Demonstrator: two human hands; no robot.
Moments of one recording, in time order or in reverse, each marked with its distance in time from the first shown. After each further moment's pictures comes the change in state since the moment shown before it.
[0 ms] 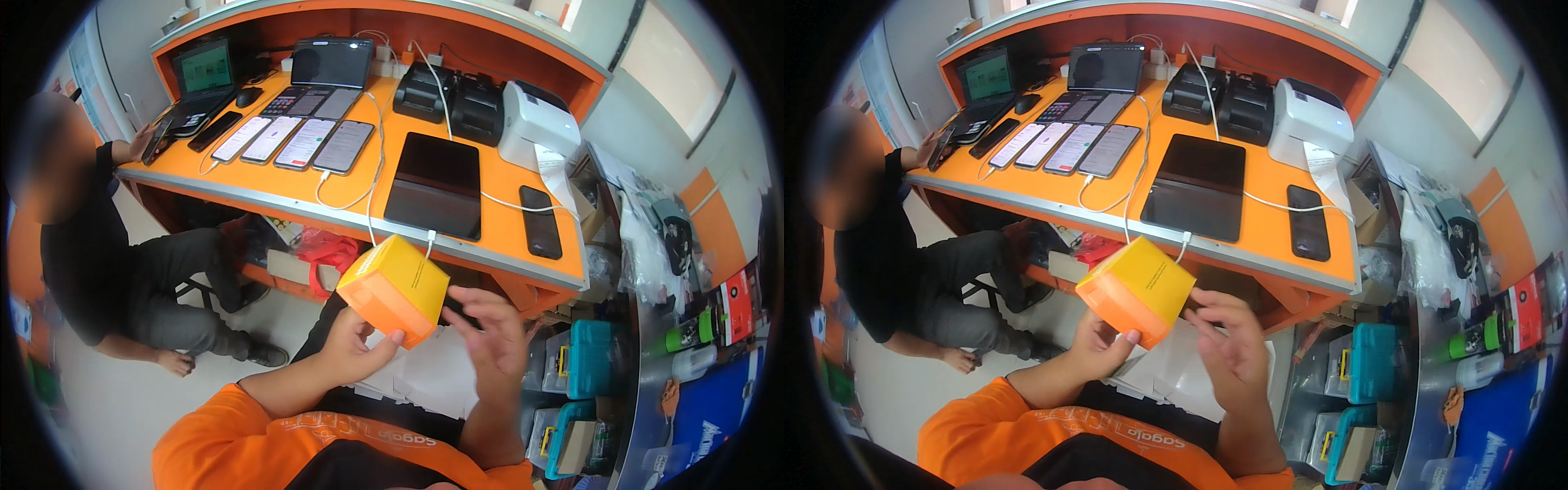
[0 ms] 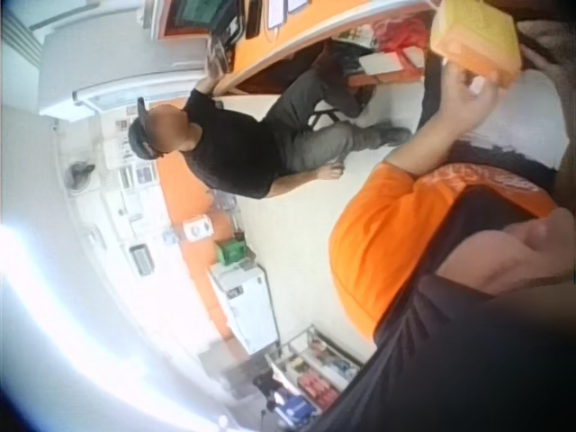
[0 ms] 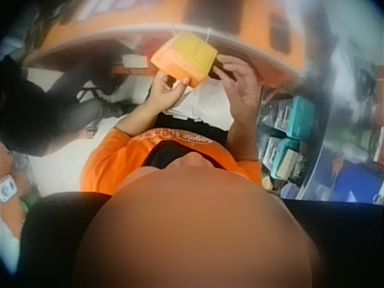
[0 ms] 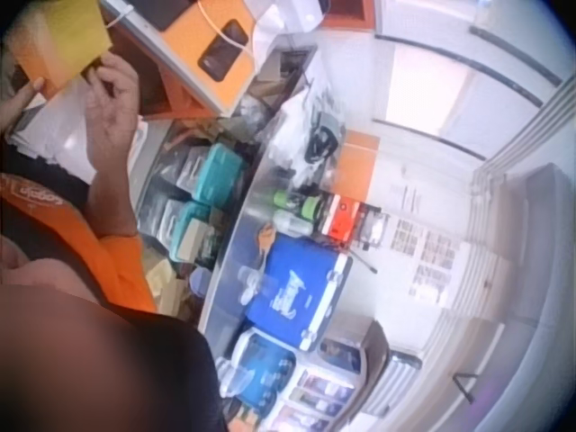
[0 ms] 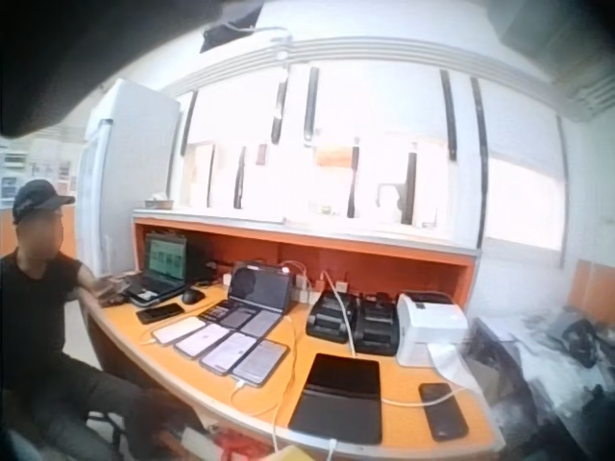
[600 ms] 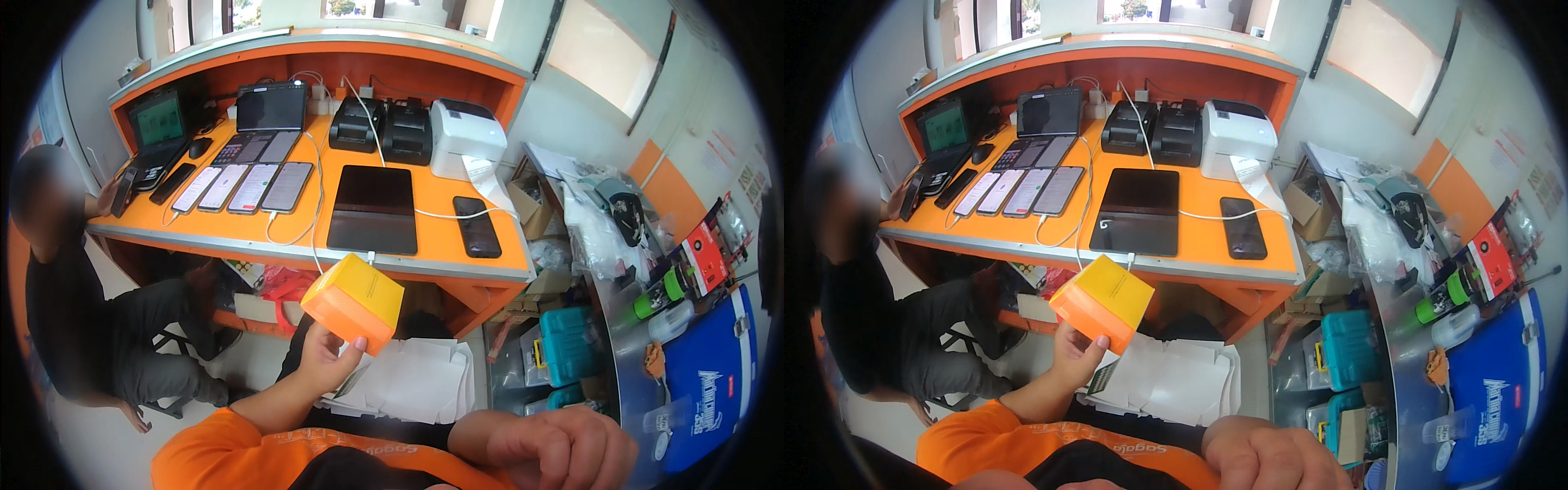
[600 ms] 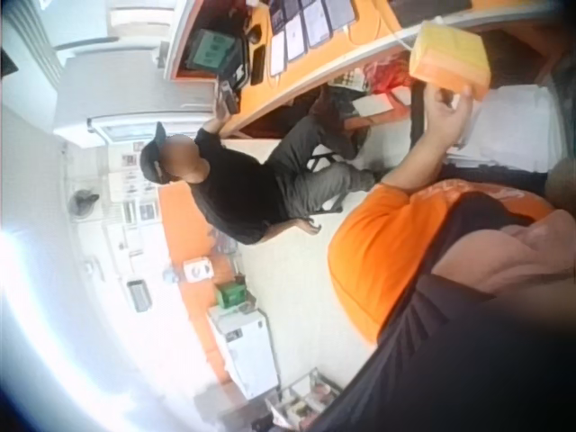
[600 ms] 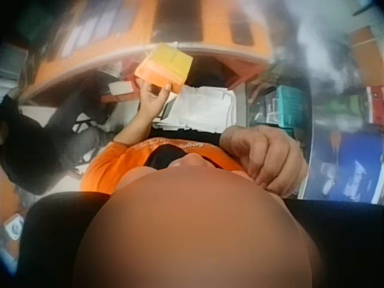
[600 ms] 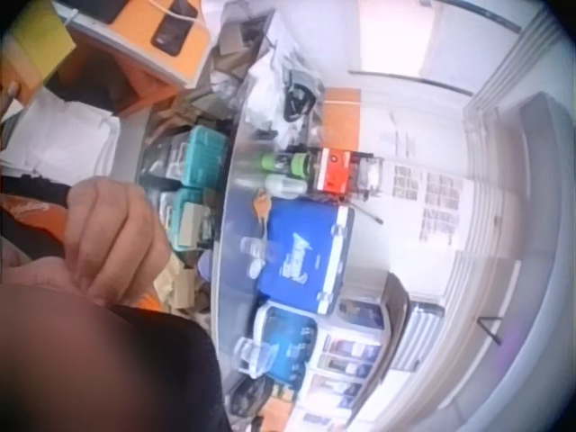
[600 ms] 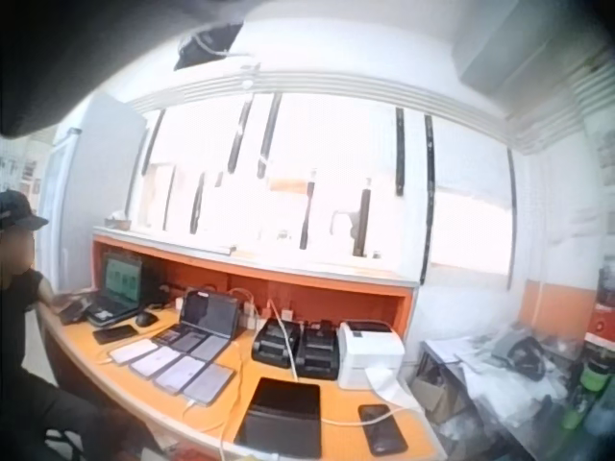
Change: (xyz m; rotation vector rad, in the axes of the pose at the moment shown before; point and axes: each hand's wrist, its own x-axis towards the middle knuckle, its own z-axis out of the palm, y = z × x) left_hand 0.010 -0.007 0.017 -0.064 -0.005 0.055; right_hand -0.012 -0.137 0.035 0.652 -0.342 -0.820
